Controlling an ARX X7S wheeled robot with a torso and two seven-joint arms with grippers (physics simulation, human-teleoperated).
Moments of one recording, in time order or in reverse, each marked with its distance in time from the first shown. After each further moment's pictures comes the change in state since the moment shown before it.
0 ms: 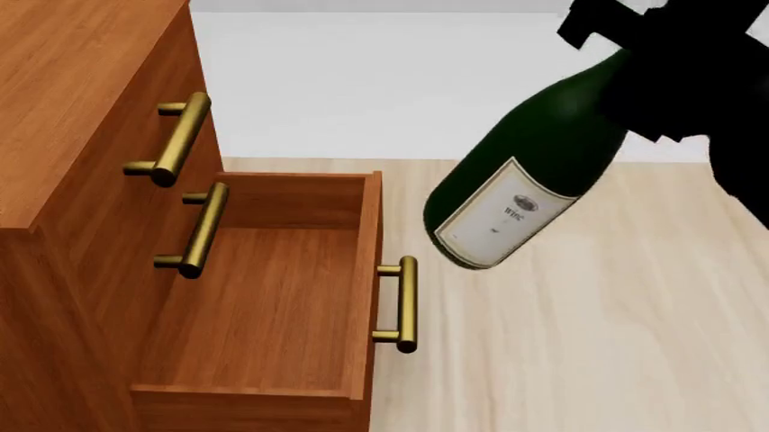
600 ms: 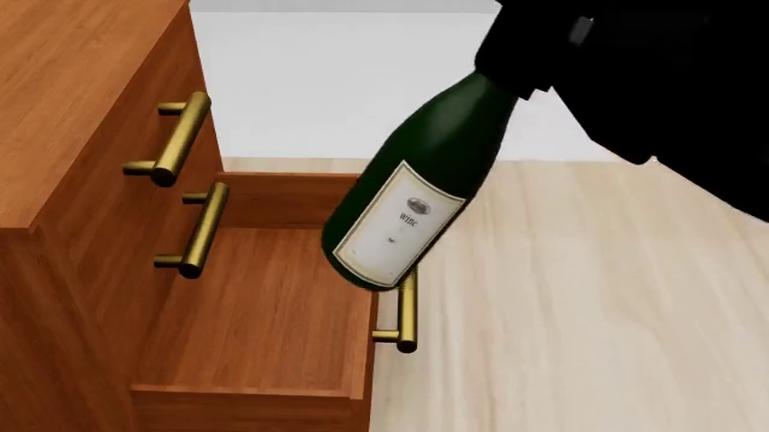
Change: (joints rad) left arm 0.012 -0.005 0.011 0.005 0.010 -0.004 0.006; right arm 0.179 -0.143 -0.233 0.326 0.091 0.011 -0.026
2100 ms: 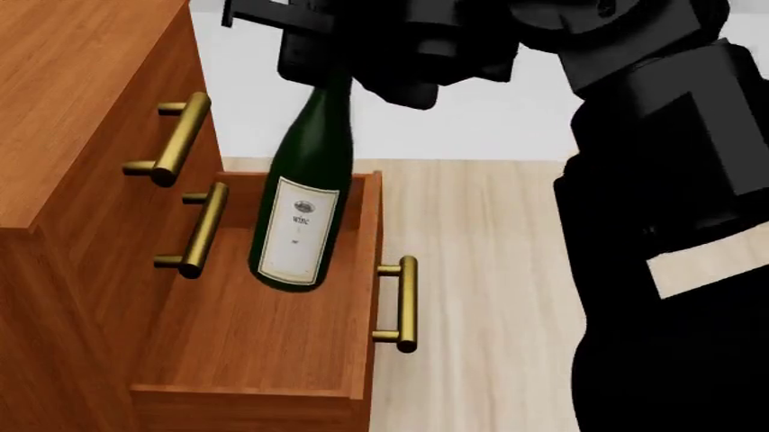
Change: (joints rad) left arm 0.007 0.008 0.000 -0.002 -0.023 0.015 0.018; right arm 0.442 -0.508 -0.555 1.095 -0.545 0.272 -0.803
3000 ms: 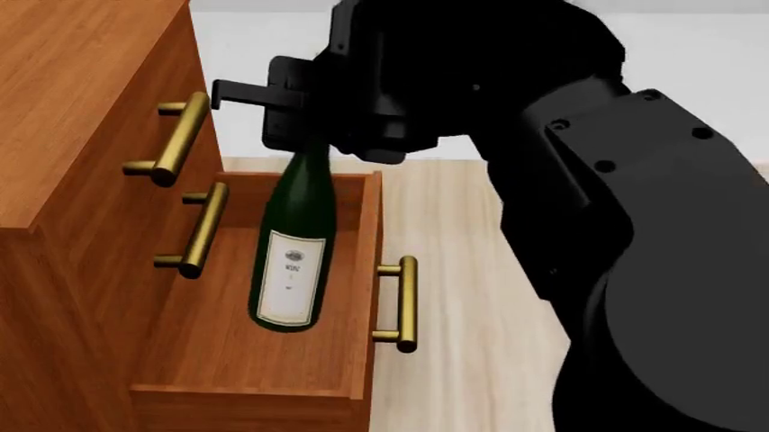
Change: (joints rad) left arm 0.011 -0.002 0.015 -0.001 -0.006 -0.002 0.013; right arm -0.021 -0.092 -0.701 0.092 0.363 -0.229 -0.302
